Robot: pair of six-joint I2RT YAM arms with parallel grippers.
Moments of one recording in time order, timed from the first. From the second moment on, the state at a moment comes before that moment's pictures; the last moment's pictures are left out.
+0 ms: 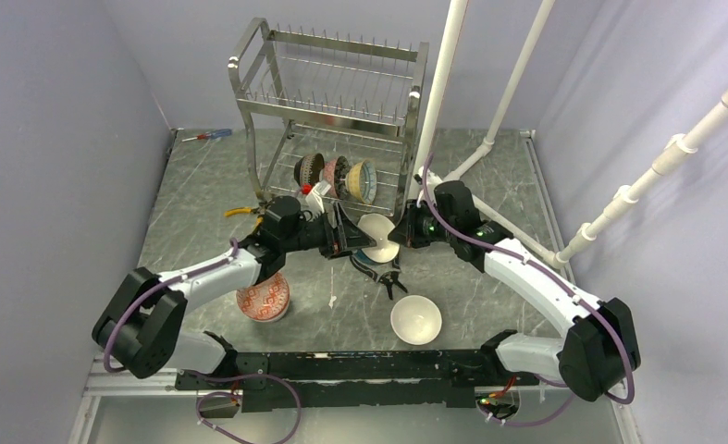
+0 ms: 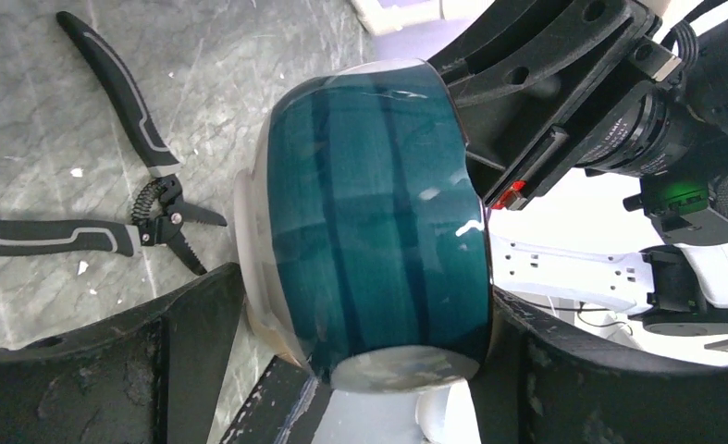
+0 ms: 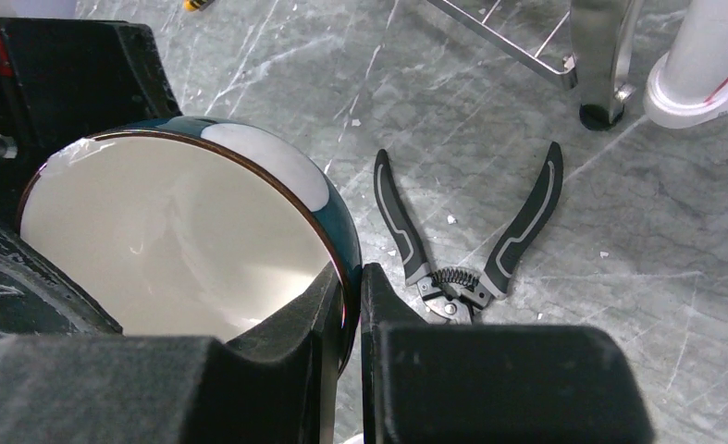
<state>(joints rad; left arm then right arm) -0.60 1.35 0.67 0.38 0.62 -1.01 0.52 1.20 0.85 -0.26 -0.32 0.44</state>
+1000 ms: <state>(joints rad) -0.62 1.43 0.67 0.44 0.65 -1.06 0.52 1.22 0.85 -0.26 -0.32 0.45</state>
